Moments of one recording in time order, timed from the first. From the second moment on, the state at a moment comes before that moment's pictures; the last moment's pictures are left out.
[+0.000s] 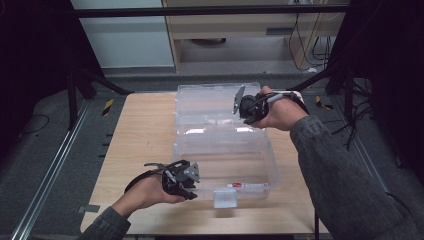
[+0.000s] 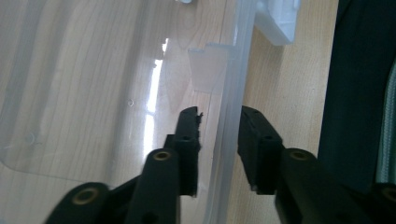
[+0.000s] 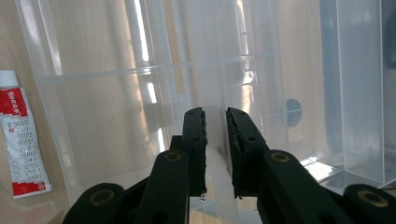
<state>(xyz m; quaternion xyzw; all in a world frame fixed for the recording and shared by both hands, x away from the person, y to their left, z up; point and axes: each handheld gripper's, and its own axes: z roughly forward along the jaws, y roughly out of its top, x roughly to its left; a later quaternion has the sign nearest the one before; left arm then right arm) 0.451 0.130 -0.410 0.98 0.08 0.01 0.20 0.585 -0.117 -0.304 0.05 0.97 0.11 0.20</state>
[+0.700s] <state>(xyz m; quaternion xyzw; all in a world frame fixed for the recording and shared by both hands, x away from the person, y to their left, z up) 0.455 0.129 -0.409 0.97 0.10 0.05 0.20 0.589 -0.112 -0.299 0.04 0.98 0.11 0.19</state>
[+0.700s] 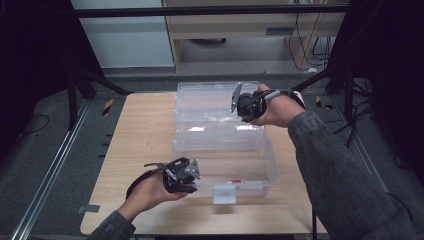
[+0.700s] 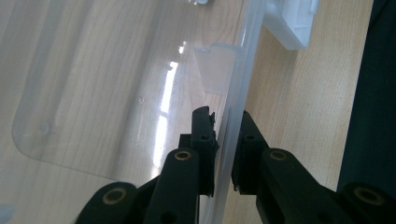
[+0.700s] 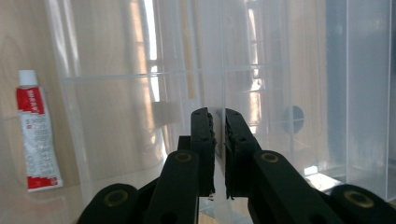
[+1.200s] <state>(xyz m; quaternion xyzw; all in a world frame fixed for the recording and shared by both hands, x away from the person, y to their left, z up) 0.449 0.129 -0.412 0.97 0.15 0.05 0.20 0.555 -0.111 -0.289 0.01 0.97 0.12 0.20</state>
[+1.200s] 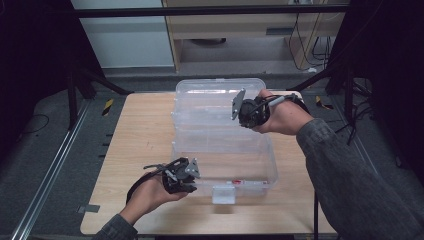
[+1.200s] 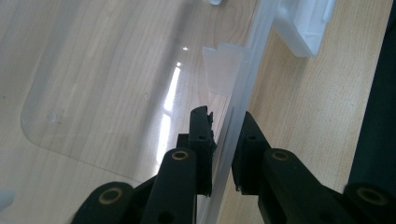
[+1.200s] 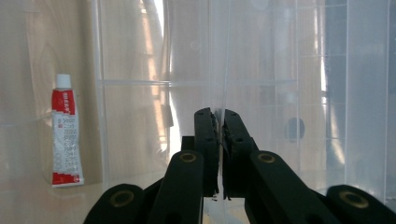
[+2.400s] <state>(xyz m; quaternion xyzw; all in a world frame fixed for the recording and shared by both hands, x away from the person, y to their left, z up) 0.453 0.125 -0.413 0.97 0.14 0.09 0.20 0.520 -0.114 -0.294 0.00 0.96 0.13 0.24</state>
